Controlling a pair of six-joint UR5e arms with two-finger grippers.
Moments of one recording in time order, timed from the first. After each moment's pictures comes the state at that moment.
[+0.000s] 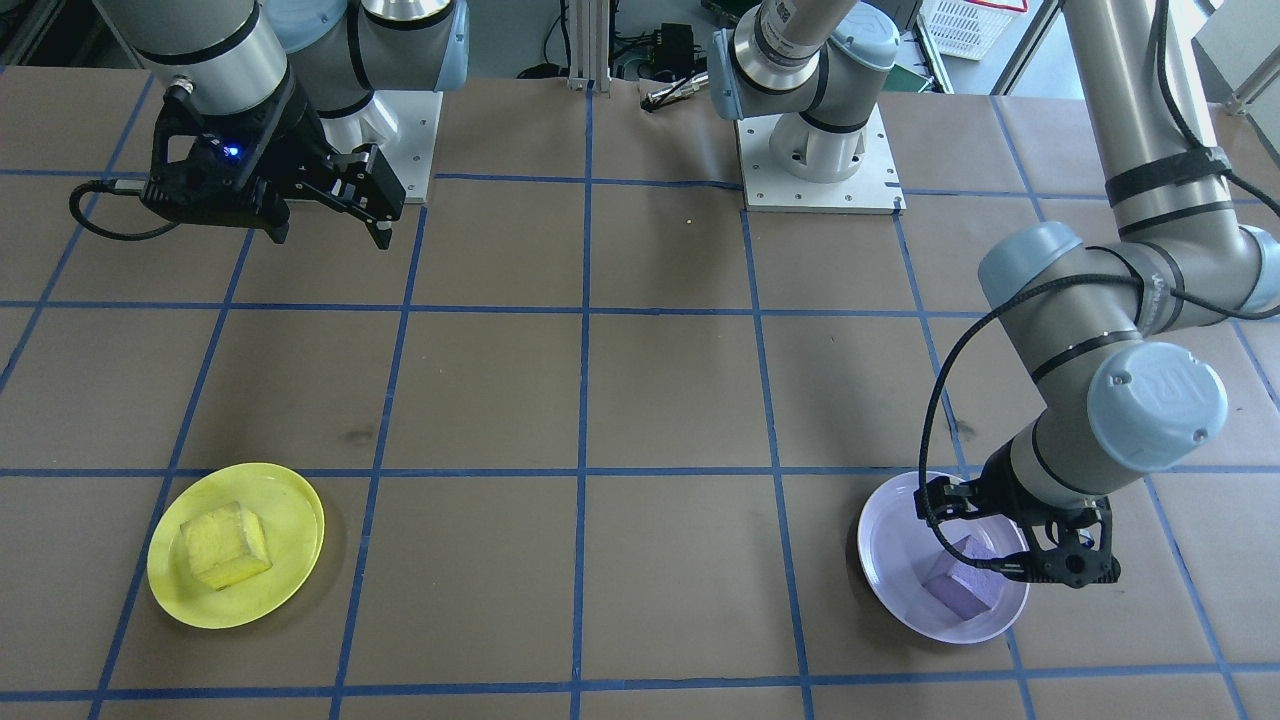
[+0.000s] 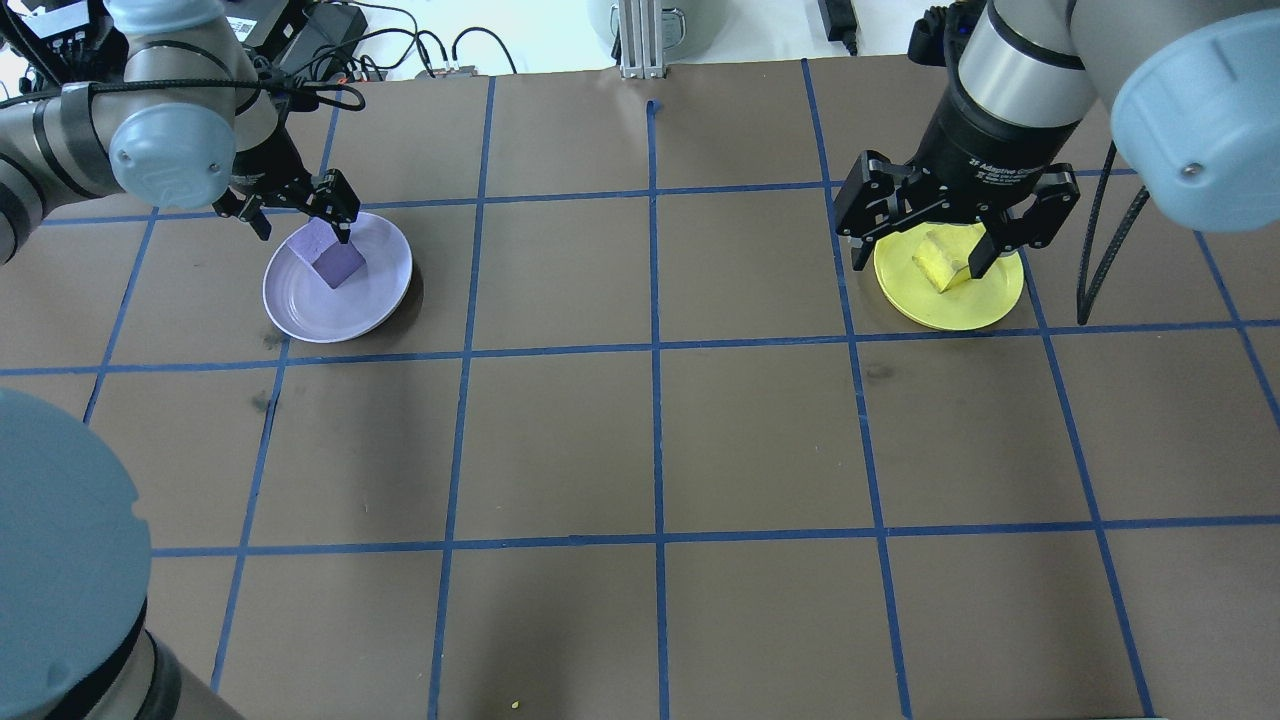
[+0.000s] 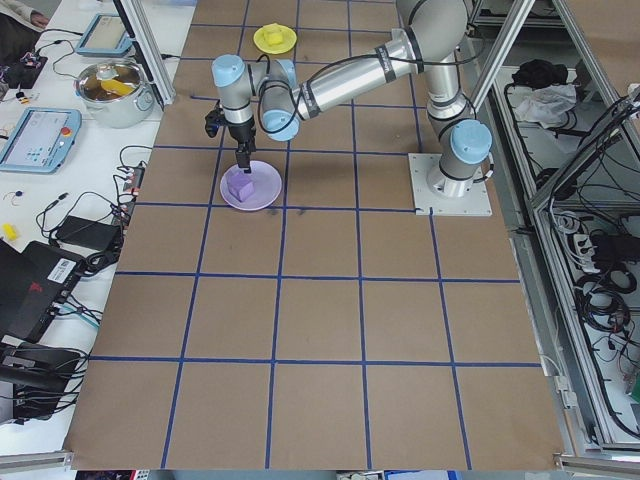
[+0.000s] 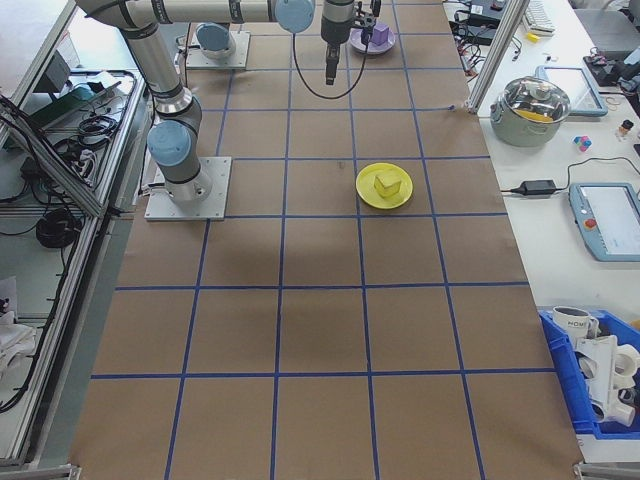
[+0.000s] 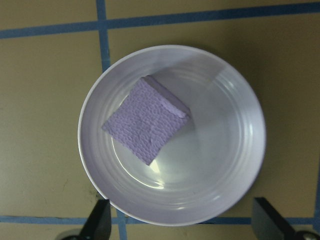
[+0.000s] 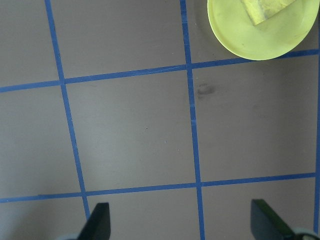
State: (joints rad) left arm -1.37 -2.02 -1.52 -1.19 1.68 0.23; right arm 1.59 -1.60 1.61 -1.53 -1.51 0.12
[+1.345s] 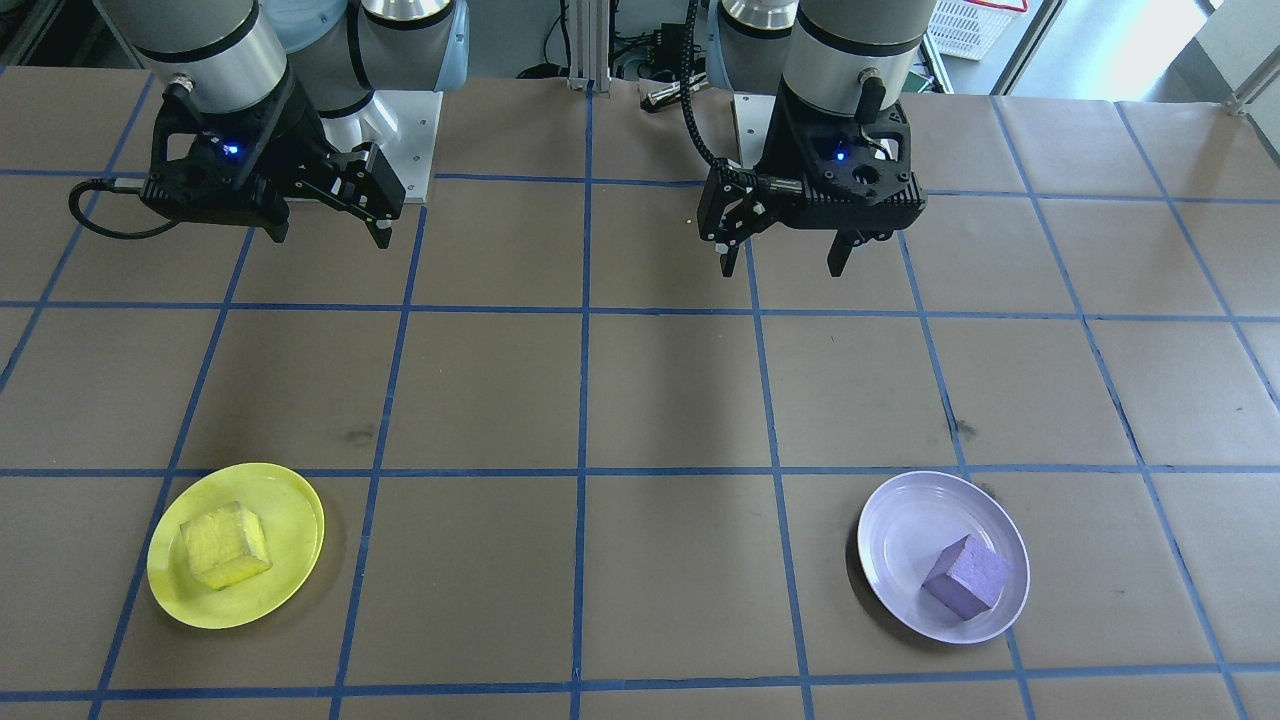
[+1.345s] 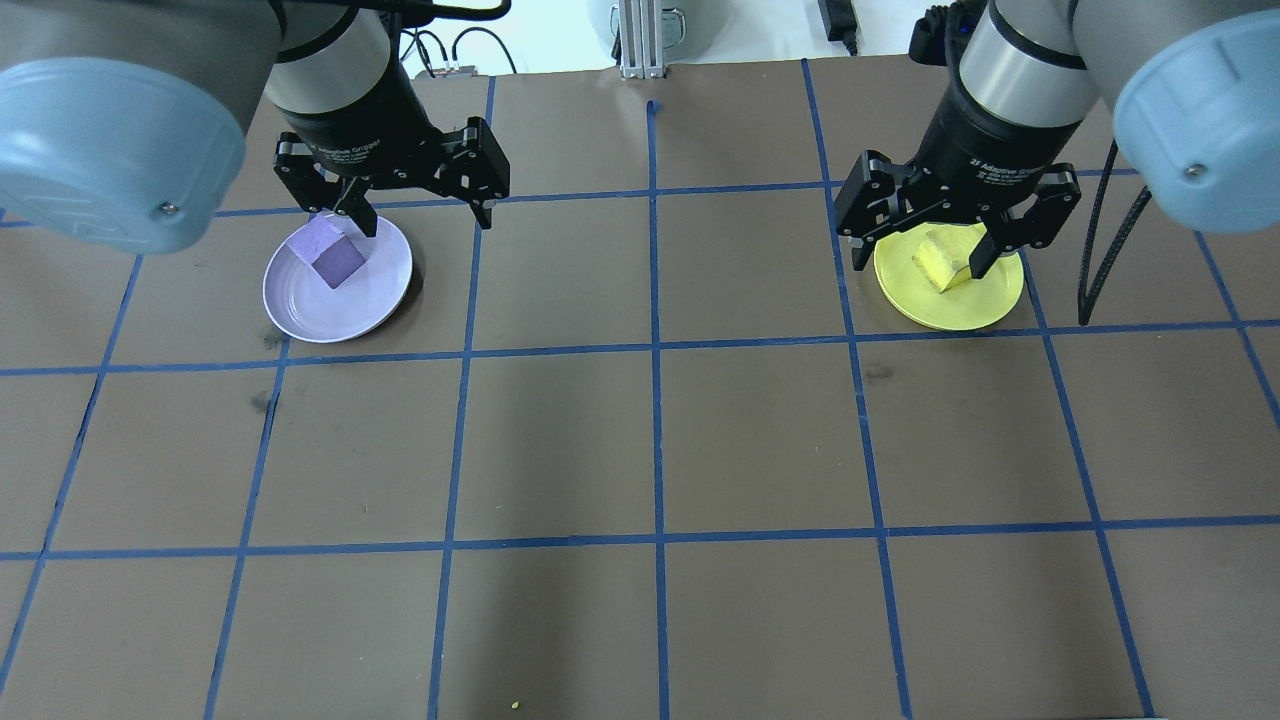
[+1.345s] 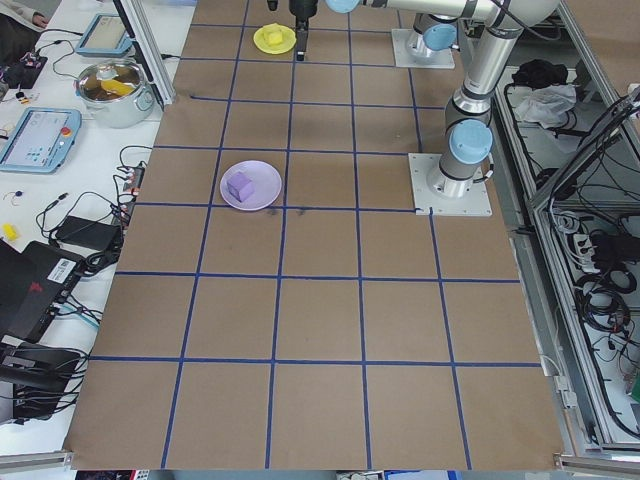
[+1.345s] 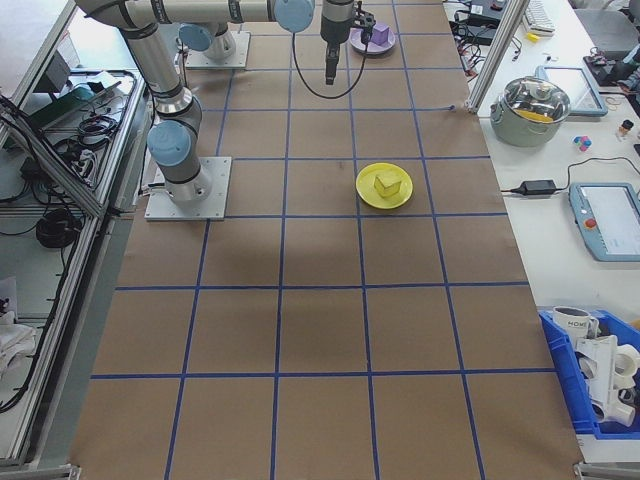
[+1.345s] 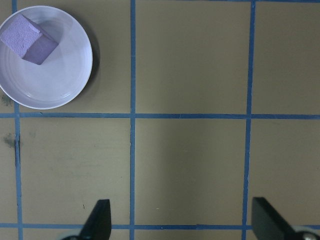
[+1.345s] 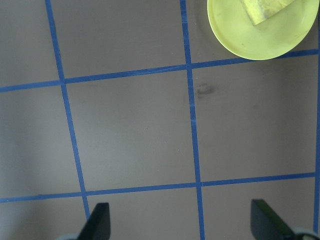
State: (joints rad) left arm -1.72 -1.60 -1.53 -1.49 1.59 -0.18; right arm 1.59 -1.60 1.61 -1.53 -1.51 0.12
